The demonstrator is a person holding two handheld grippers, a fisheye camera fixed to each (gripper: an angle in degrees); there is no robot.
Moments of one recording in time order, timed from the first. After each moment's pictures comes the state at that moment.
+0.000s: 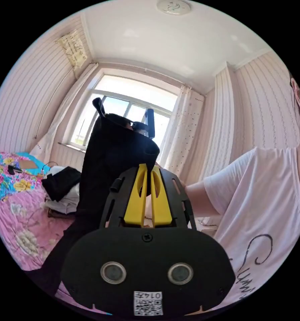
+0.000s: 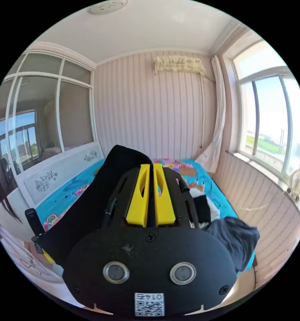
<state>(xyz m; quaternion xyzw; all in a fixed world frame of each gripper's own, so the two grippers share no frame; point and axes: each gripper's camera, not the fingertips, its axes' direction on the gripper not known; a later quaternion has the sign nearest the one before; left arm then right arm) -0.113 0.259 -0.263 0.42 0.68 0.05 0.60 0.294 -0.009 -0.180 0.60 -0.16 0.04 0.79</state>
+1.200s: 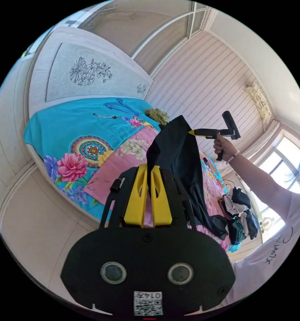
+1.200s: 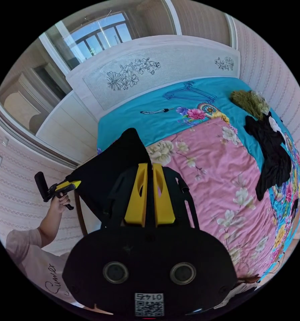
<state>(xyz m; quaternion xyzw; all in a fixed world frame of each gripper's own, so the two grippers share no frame) -0.449 0.606 -0.008 0.16 0.22 -0.54 0.80 -0.443 -0.331 -0.150 0.23 -0.26 -0.49 0.80</state>
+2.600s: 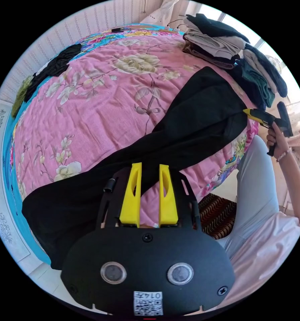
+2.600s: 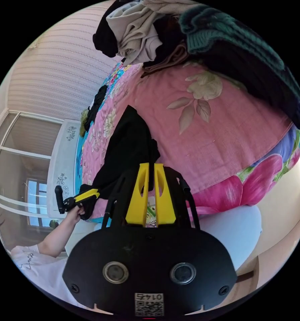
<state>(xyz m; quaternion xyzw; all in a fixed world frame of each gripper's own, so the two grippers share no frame) 0.051 0.181 0.156 -0.14 0.30 0.04 0.94 0.326 -0.053 0.373 0.18 -0.46 0.20 0.84</state>
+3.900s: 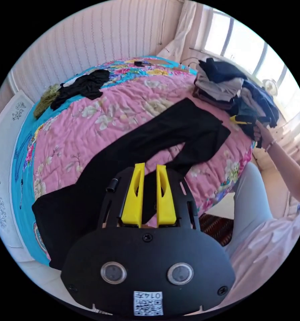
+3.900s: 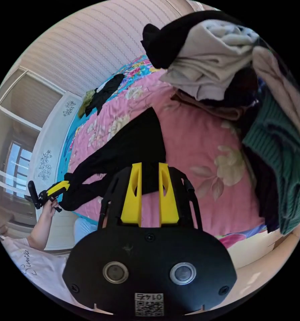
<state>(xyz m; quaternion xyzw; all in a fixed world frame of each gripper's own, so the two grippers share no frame) 0.058 0.162 0.166 -0.03 0.27 -0.04 0.96 0.391 -0.099 0.286 0.21 -0.36 0.08 0.90</state>
